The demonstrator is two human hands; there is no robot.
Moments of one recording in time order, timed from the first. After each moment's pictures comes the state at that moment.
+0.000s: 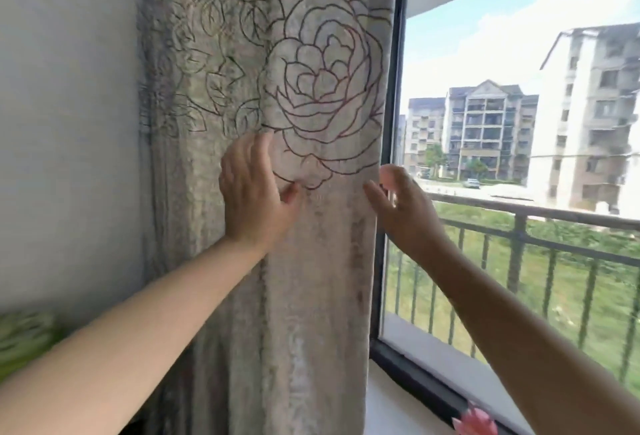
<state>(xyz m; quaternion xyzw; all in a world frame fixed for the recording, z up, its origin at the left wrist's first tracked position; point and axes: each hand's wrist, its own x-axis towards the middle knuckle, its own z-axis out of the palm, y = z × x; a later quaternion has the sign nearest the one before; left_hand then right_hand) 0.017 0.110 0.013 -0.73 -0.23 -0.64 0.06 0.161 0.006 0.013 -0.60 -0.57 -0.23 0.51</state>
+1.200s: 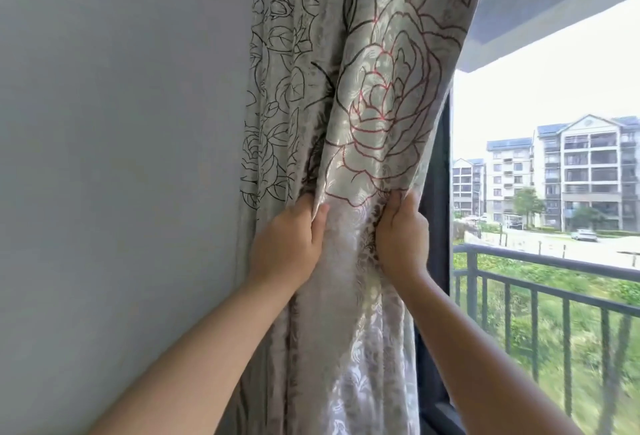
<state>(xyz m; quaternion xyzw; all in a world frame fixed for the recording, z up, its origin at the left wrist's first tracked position) -0.058 0.594 0.065 -0.72 -0.25 -0.62 0.17 0.081 0.575 0.072 -0.52 -0.49 -0.20 0.67</state>
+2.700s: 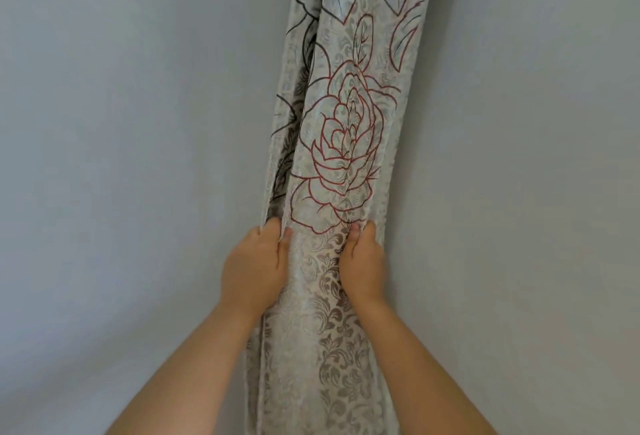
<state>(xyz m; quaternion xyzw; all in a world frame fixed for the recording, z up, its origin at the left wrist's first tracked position) -0.150 1.180 0.071 -0.74 -0.27 -0.60 0.15 -0.012 1.171 0.066 -0.51 -0.48 -0.22 0.68</state>
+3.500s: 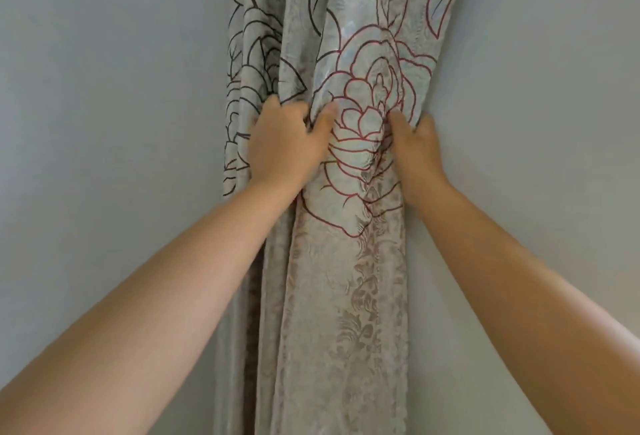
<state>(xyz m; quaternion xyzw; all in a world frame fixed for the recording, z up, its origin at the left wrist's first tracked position) -0.055 1.044 0.147 -0.69 -0.17 -0.70 0.03 0.077 0.989 0.145 -0.43 -0.46 -0.09 0.77</state>
